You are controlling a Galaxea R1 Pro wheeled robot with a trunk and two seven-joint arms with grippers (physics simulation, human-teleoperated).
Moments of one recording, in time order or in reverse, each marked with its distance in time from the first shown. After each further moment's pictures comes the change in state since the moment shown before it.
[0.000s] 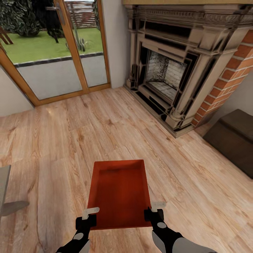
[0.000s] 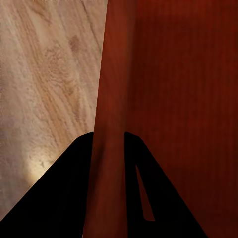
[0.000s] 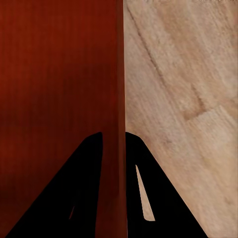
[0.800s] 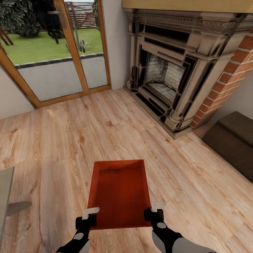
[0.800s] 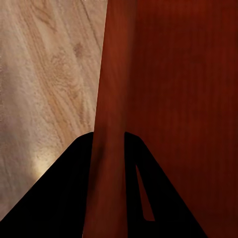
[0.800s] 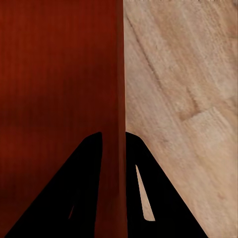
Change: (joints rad) left arm 0.000 0.000 -0.004 -0.001 0.001 0.000 0.003; right arm 0.001 0.001 0.003 0.001 -0.006 -0.004 -0.001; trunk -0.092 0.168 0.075
